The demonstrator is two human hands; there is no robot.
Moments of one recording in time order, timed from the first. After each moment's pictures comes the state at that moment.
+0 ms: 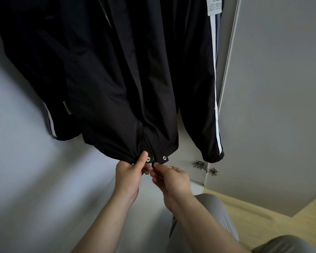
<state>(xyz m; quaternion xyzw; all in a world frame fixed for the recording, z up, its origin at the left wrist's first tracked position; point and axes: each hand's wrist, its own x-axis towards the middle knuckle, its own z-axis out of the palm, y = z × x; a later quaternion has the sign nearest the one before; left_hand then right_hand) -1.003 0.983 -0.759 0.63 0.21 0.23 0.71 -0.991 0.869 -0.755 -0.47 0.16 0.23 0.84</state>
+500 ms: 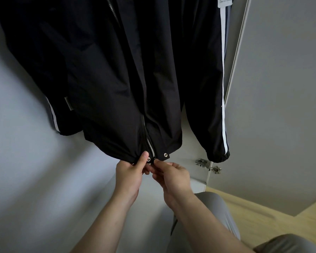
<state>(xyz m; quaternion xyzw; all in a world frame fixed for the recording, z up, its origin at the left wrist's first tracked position) -1.007 0.995 -0.770 0.67 0.21 0.23 0.68 -0.990 0.883 -0.759 -0.49 0.15 0.22 0.83</state>
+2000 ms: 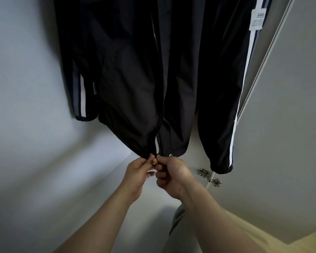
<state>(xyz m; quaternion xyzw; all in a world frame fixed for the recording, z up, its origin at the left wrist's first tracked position) -1.011 1.005 -0.790 0.62 0.19 0.12 0.75 -0.969 0.891 -0.738 -0.56 0.10 0.39 0.73</state>
